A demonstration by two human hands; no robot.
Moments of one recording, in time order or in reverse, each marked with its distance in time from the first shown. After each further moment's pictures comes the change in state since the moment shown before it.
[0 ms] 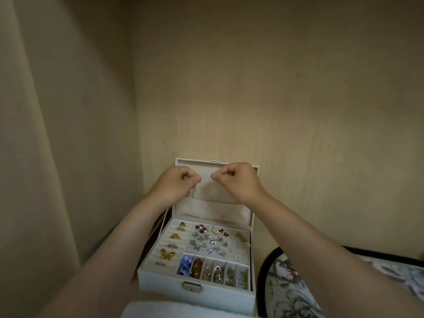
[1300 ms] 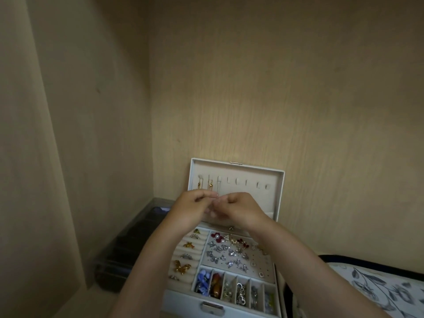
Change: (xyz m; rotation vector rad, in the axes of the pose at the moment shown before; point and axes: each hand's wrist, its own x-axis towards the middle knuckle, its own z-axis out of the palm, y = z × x) left_hand -0.011 -0.046 0.015 -0.178 -0.094 -0.119; right_hand -0.013 0.027 0.056 0.243 -0.306 0.263
